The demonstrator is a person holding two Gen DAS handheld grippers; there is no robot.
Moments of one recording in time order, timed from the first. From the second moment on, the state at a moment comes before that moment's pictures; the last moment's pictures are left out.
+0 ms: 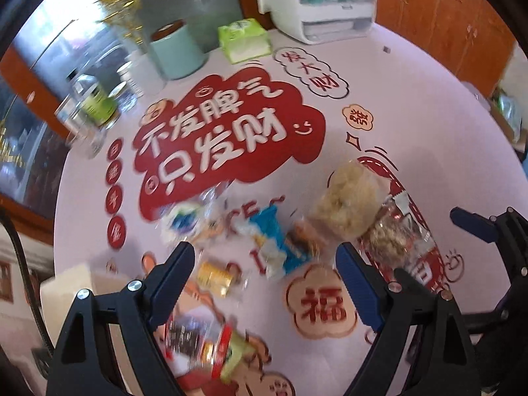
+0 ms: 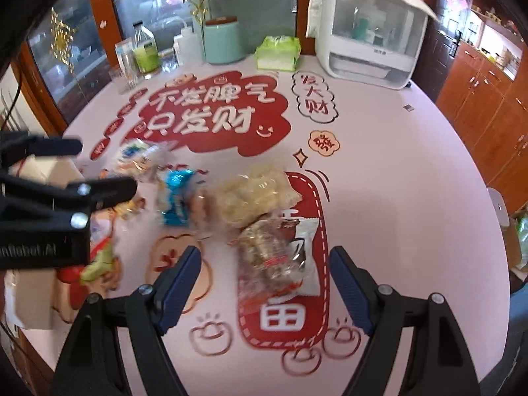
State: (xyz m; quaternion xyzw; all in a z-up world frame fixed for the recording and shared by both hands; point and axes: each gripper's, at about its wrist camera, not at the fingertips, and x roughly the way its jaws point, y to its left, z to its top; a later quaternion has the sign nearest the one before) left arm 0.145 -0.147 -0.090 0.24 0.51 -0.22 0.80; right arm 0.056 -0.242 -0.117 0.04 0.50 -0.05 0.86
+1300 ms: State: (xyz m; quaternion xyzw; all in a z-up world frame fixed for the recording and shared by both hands) left arm 0.148 -0.229 -0.156 0.29 0.54 -0.33 0.71; right arm 0.018 -0.266 -0.157 0.11 0.52 0.03 0.85
